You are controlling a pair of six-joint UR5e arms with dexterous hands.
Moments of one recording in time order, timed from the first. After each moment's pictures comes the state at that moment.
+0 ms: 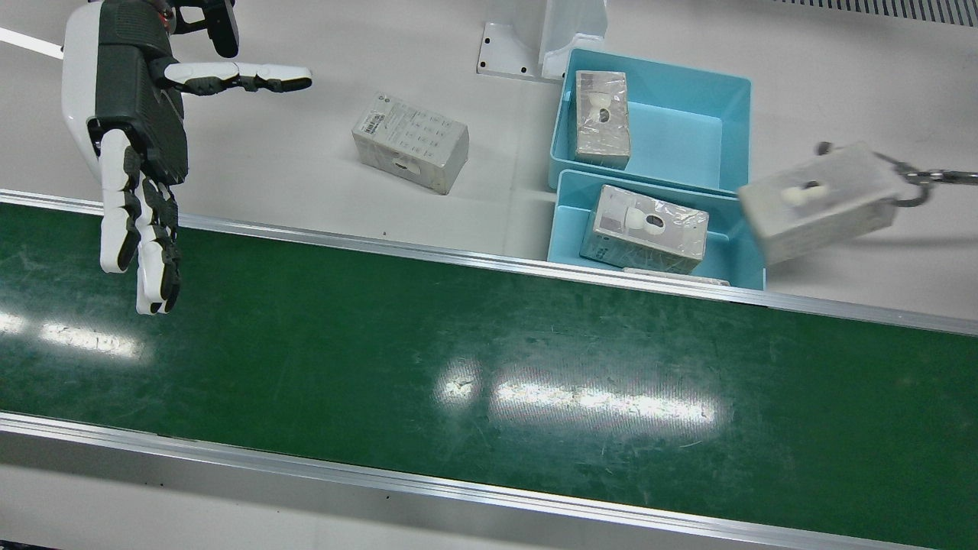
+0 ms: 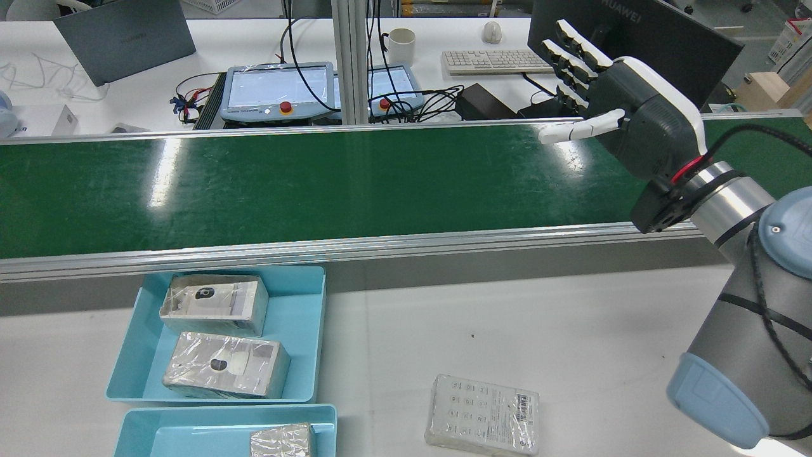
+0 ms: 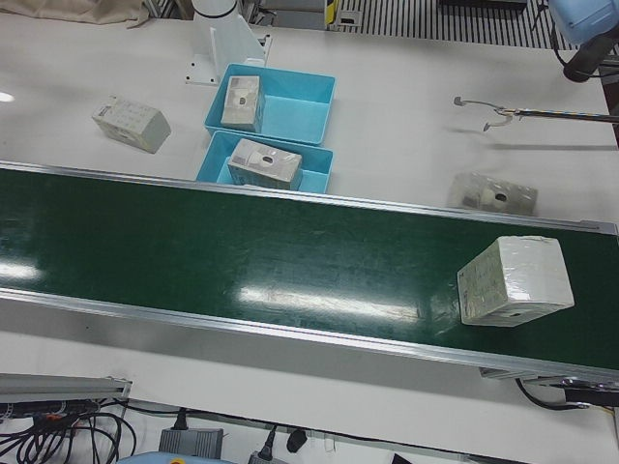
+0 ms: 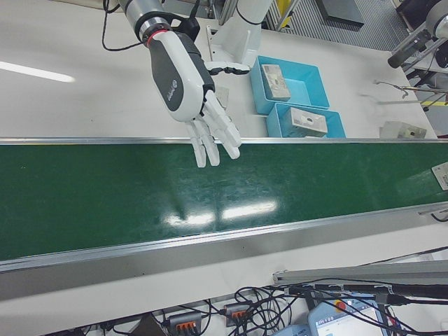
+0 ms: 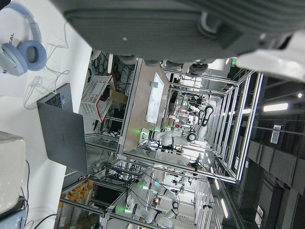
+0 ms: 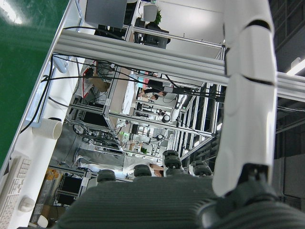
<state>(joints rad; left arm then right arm) -1.82 -1.81 -1.72 0.52 1.92 -0.16 0.87 -1.23 2.21 -3.84 -1.11 -0.32</state>
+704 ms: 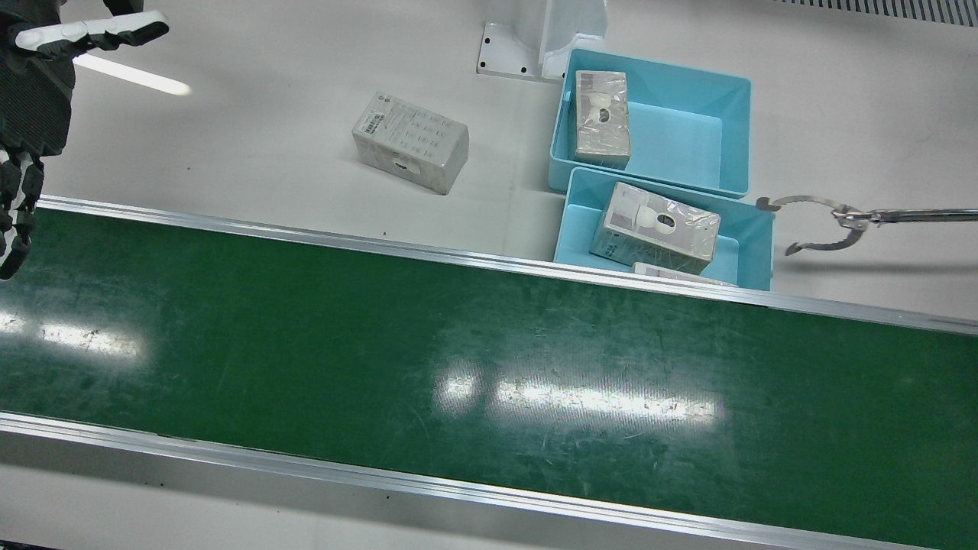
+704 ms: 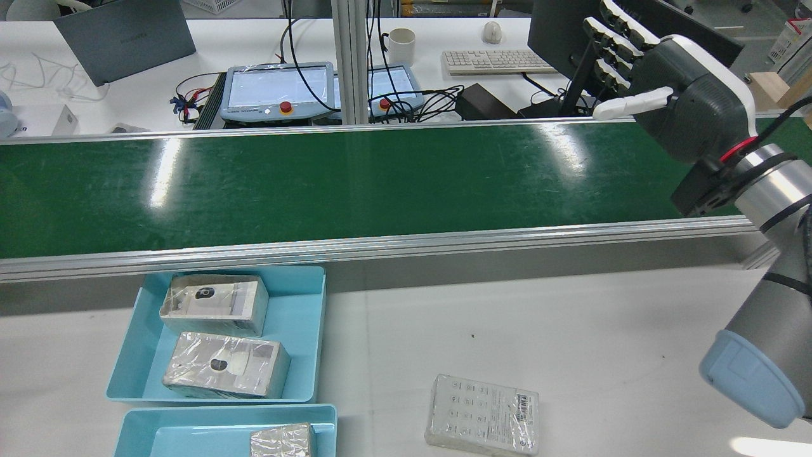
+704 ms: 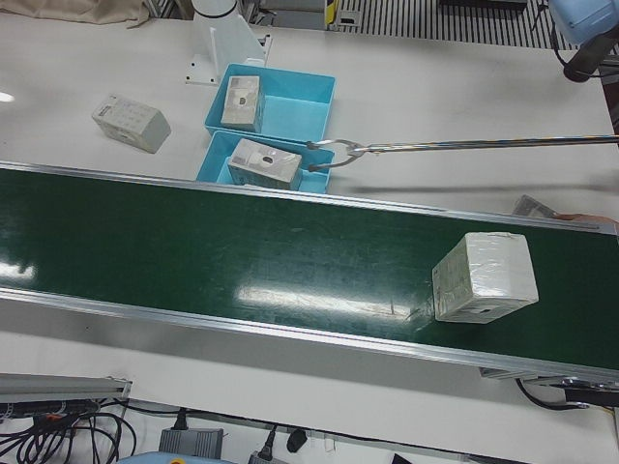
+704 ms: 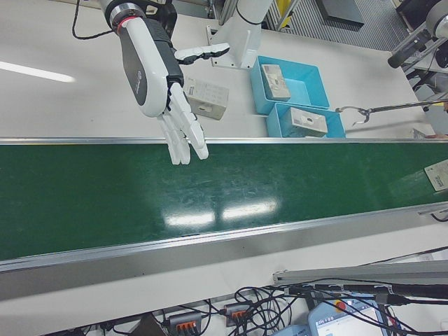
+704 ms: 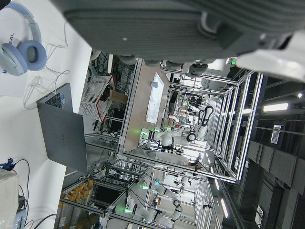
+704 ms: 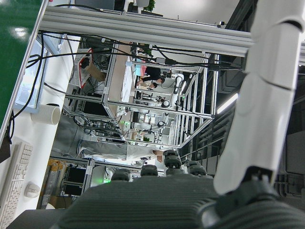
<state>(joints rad) -1.82 -1.81 -1.72 0.52 1.92 -0.16 0.98 -1.28 2.22 -3.84 -1.17 -0.22</state>
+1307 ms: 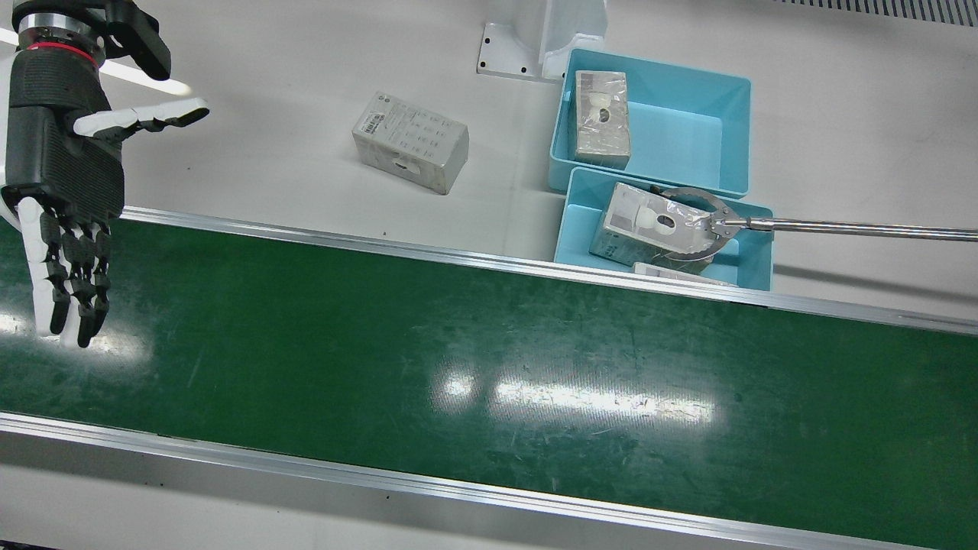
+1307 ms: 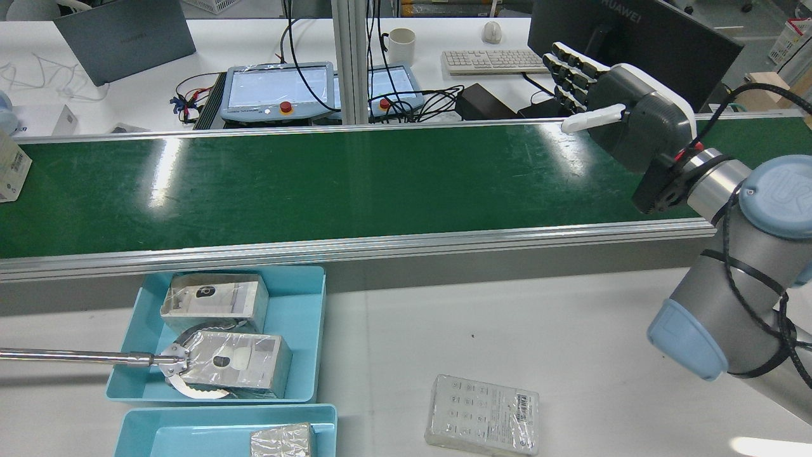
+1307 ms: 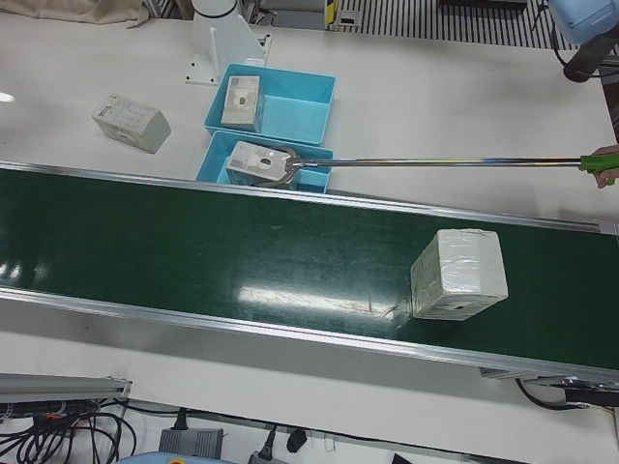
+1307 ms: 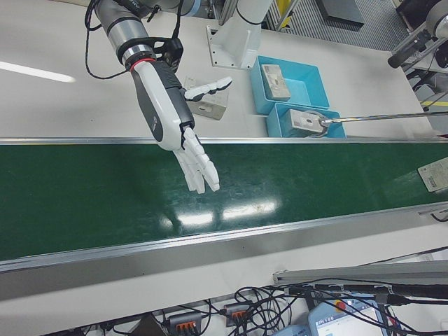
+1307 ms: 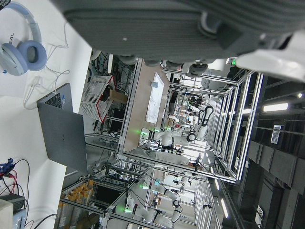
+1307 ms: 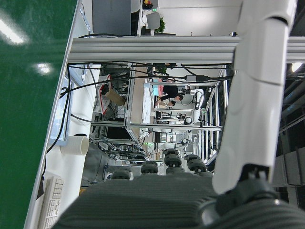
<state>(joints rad) -1.82 -1.81 -1.72 0.52 1.92 -0.16 0.97 -1.22 2.05 -3.76 -1.28 -0.10</state>
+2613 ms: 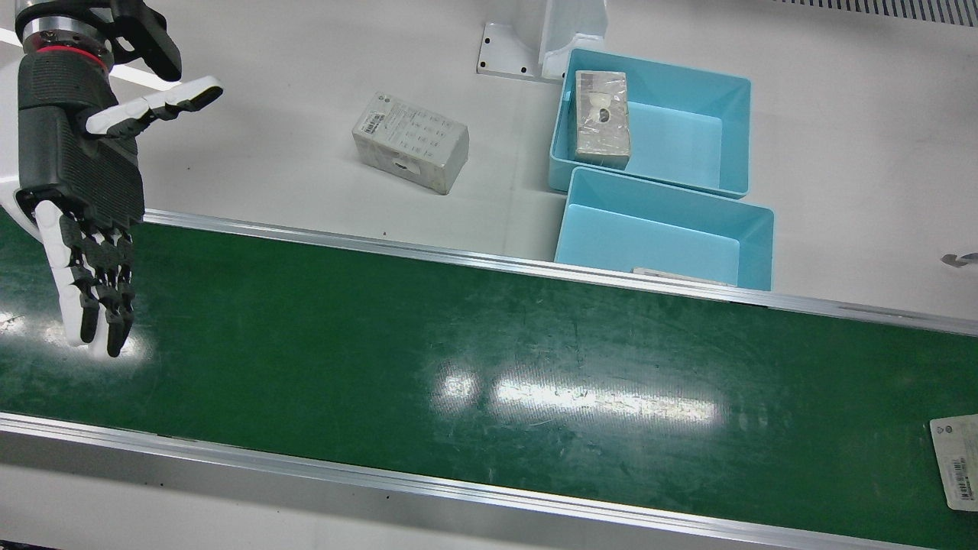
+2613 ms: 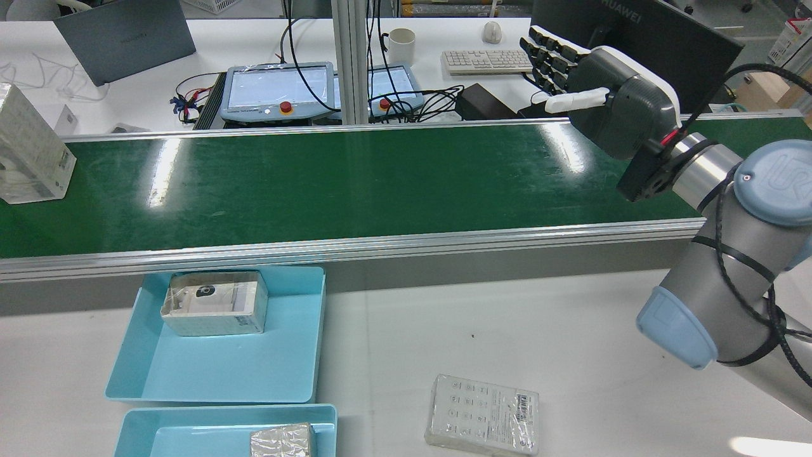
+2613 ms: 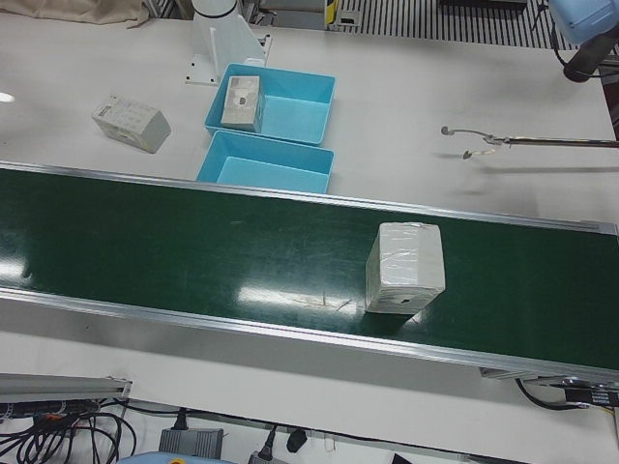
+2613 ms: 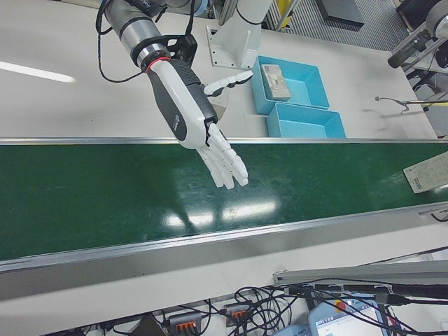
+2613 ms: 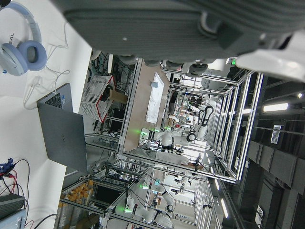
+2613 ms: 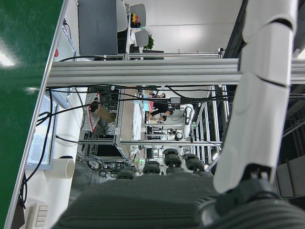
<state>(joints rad) -1.82 -1.81 -1.72 0.52 1.92 -0.16 0.97 -1.17 2.05 -3.73 -1.32 -0.10</state>
